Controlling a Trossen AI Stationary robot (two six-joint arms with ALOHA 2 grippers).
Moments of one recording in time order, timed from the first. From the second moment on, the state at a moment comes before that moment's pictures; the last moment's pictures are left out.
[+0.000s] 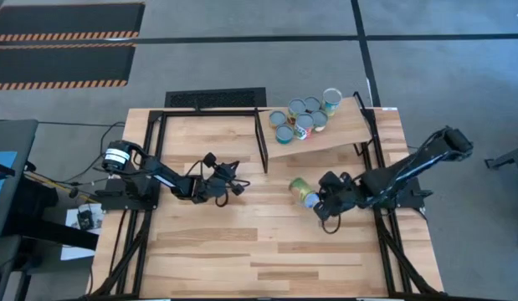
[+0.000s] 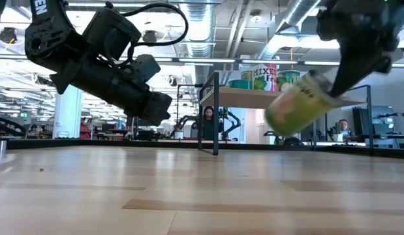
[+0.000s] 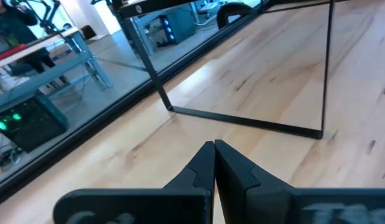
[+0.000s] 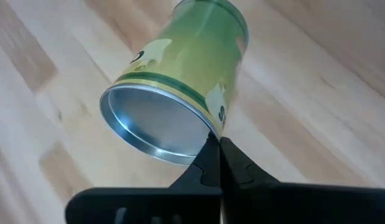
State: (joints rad) left arm -0.11 1.76 0.51 0.78 -0.94 -0.10; right arm 0.42 1.19 0.80 -0.76 0.42 1.12
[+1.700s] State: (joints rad) left arm -0.11 1.76 0.51 0.78 -0.83 -0.12; right arm 0.17 1.36 1.12 -1.30 -0.28 0.76
